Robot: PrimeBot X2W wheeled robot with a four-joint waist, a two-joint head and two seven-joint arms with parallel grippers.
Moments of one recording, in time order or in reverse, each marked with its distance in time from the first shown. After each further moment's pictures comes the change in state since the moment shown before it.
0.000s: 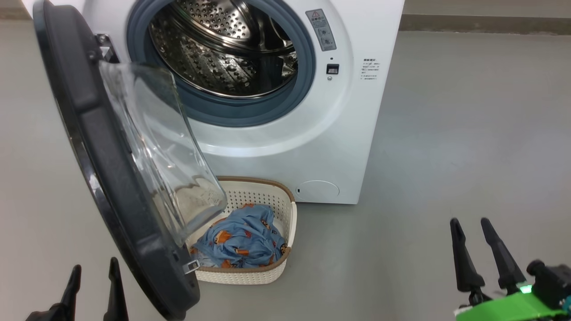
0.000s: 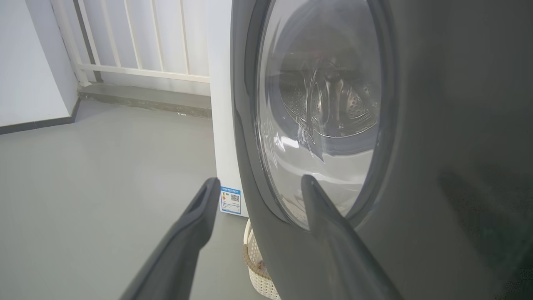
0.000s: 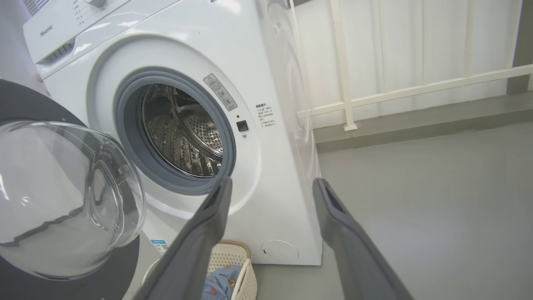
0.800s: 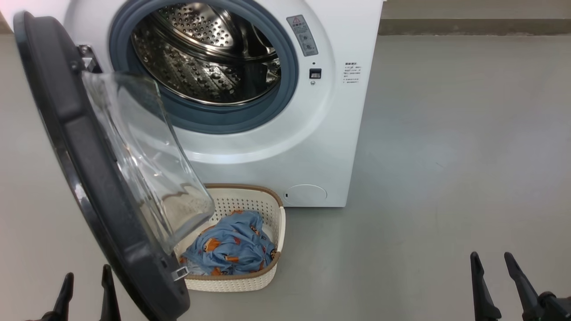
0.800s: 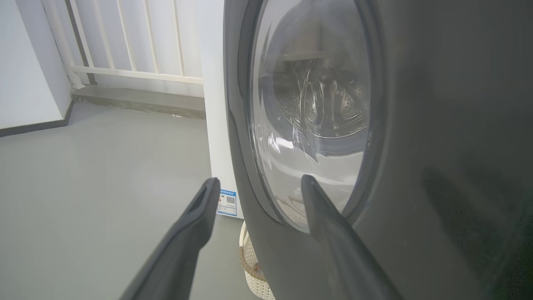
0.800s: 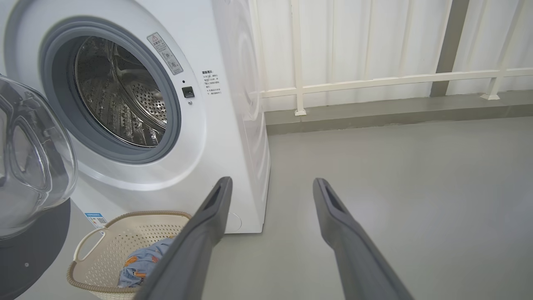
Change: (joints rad) left arm 0.028 0.000 0.024 -0.014 0.002 -0.007 0.000; right arm 0.101 0.054 -0.131 -0.004 -0.195 0.000 0.000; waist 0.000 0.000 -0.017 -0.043
